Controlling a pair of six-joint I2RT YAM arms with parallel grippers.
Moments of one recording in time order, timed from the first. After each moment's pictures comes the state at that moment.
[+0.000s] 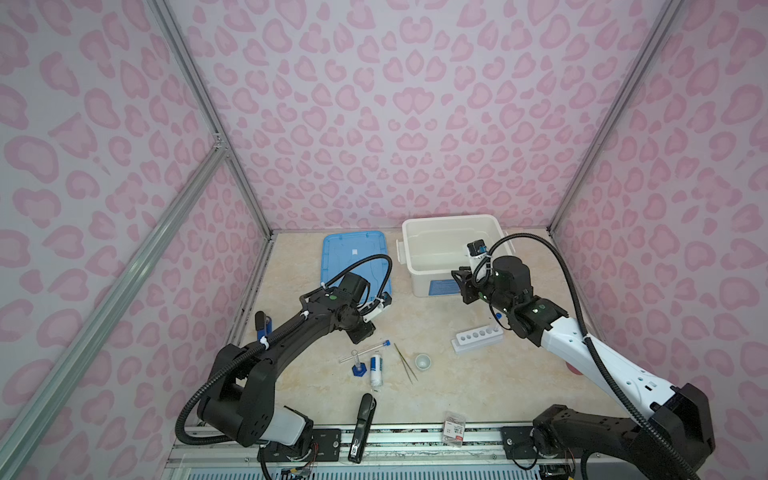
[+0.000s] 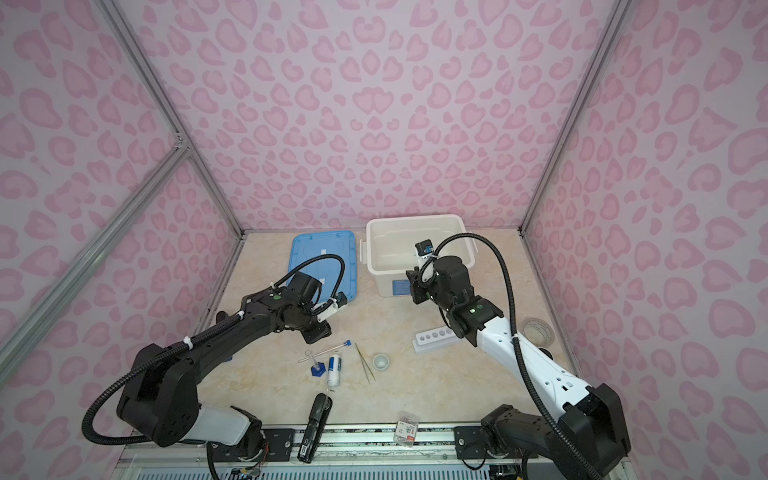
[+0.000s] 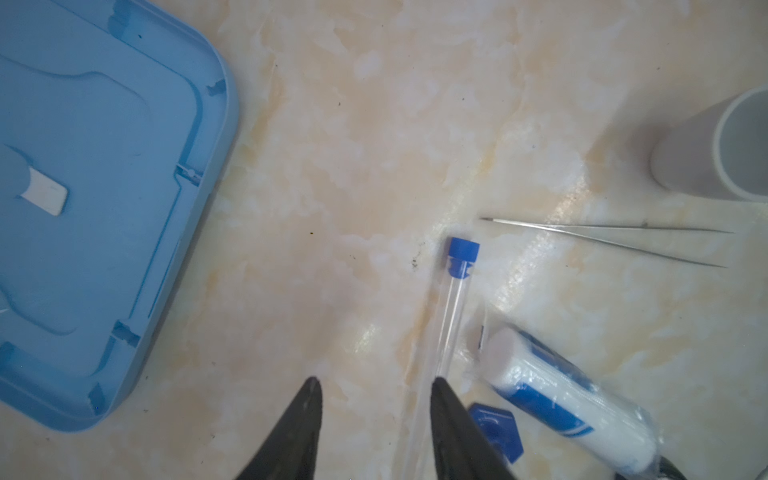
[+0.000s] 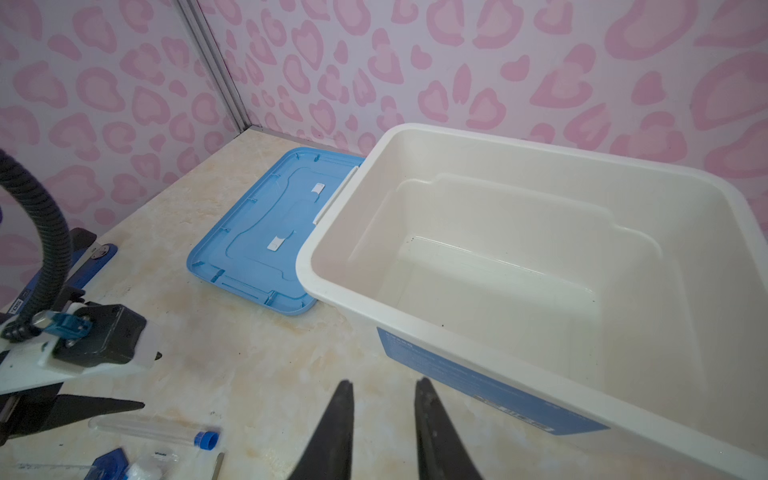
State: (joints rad) left arm -0.46 1.47 0.97 -0.71 0.13 0.52; right arm 0.51 1.21 0.94 -0.14 -0.03 0.09
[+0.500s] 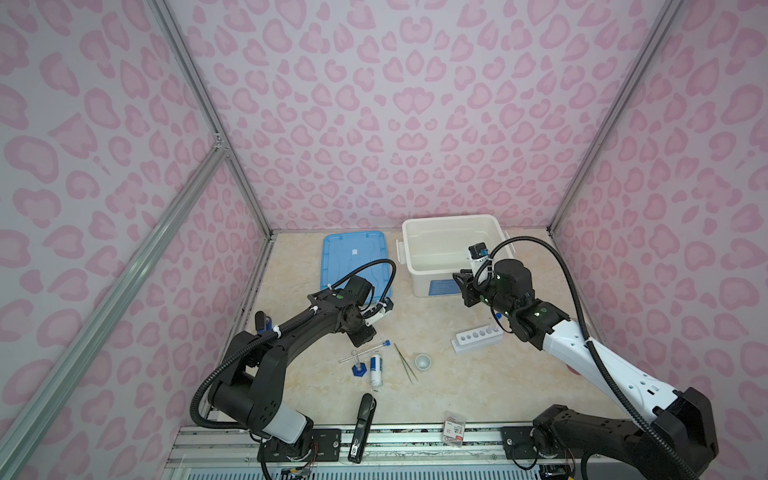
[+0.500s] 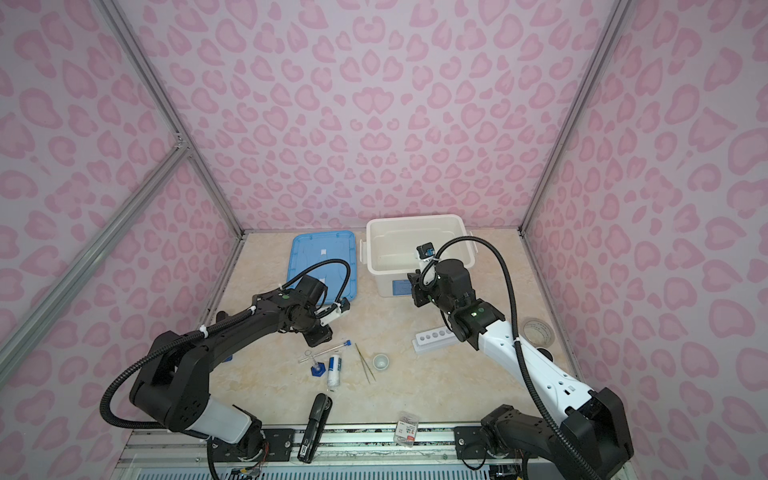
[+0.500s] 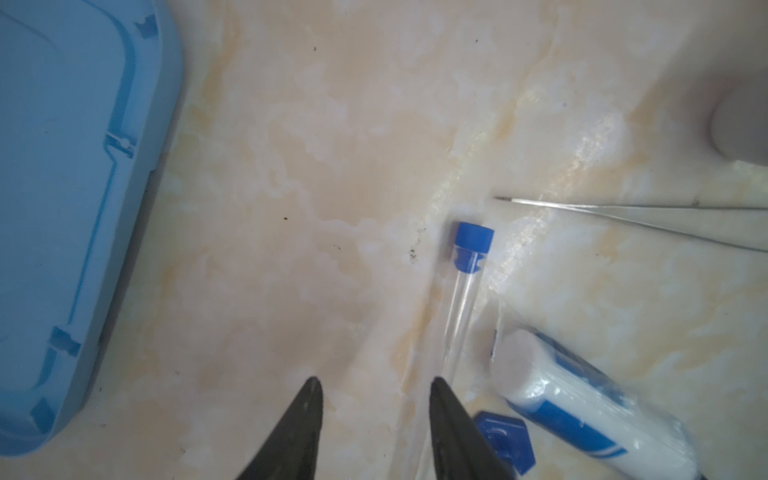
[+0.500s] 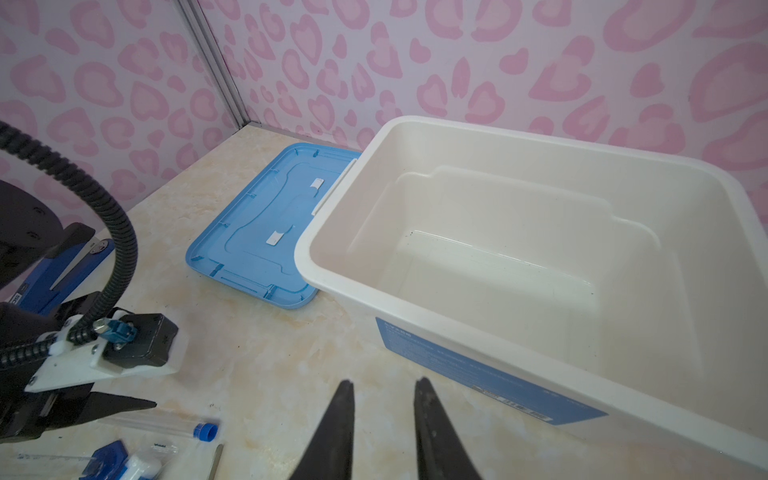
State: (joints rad) left arm -0.47 1.54 0.97 -0.72 0.10 0.53; right arm 0.51 1.19 0.91 -0.14 -0.03 0.09
